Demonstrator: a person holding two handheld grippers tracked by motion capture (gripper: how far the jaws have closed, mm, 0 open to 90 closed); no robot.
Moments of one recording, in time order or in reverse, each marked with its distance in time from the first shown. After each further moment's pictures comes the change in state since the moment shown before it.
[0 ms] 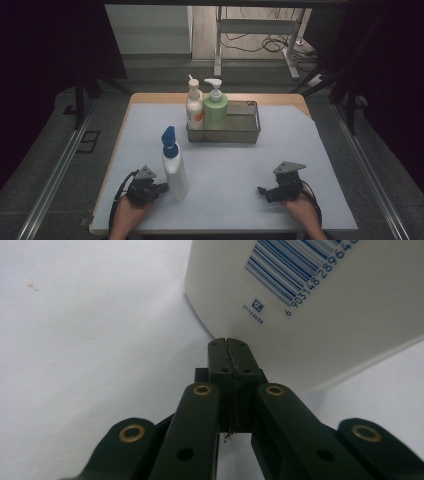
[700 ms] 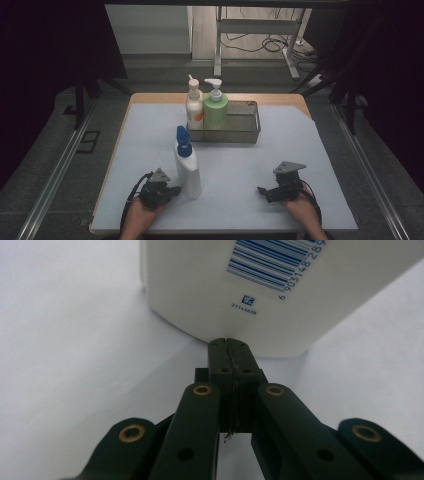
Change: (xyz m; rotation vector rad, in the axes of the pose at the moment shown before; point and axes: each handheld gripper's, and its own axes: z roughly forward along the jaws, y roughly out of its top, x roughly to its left) left arm -0.029 0.012 0.018 0.019 -0.054 0.063; right arm 0.000 0.000 0.000 0.000 0.002 0.000
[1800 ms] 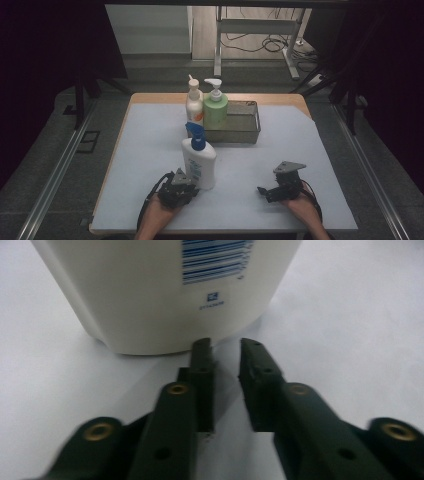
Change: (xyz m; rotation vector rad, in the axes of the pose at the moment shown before) left arm -0.034 0.022 0.024 0.013 0.017 0.126; right arm 0.000 0.000 0.000 0.001 0.001 0.004
